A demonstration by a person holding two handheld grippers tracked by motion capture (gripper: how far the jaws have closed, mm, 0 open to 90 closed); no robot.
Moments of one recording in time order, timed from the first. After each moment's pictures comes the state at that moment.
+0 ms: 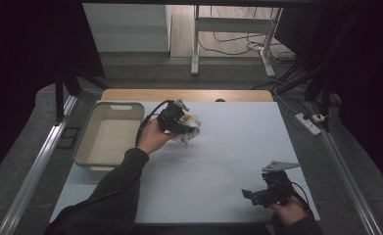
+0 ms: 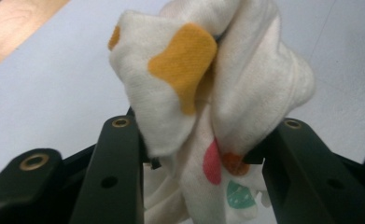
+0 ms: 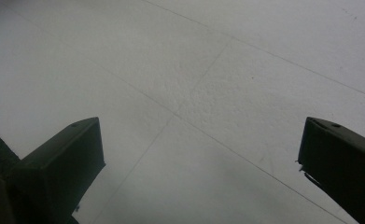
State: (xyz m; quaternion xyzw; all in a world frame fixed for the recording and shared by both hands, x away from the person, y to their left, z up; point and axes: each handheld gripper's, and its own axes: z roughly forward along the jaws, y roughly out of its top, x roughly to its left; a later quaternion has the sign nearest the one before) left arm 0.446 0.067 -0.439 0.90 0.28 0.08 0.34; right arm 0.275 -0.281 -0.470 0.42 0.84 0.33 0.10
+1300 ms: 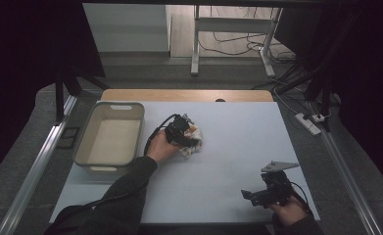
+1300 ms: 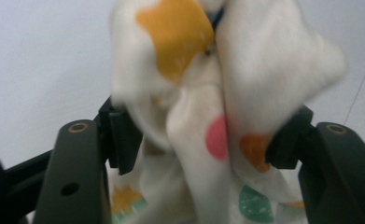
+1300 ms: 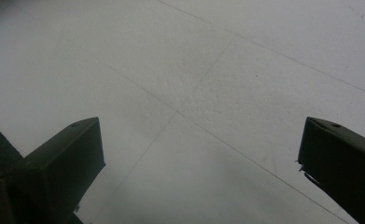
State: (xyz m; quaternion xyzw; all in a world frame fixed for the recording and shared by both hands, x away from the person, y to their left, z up) left arm 0.459 0.049 -0.510 0.90 0.31 0.06 0.30; right arm 0.275 -0.280 -0.471 0.41 0.85 0.33 0.10
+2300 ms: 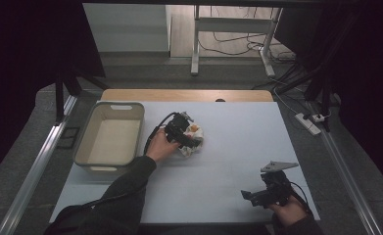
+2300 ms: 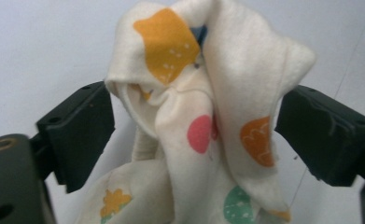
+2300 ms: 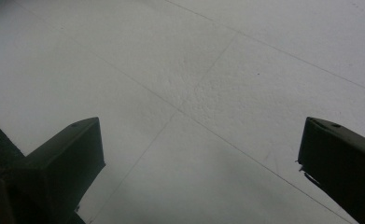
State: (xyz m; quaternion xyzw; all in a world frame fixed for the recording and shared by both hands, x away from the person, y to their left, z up) left arm 0.458 0.050 -0.499 0.89 0.31 0.05 0.33; right arm 0.276 -0.279 -0.471 0.41 0.85 0.32 0.09
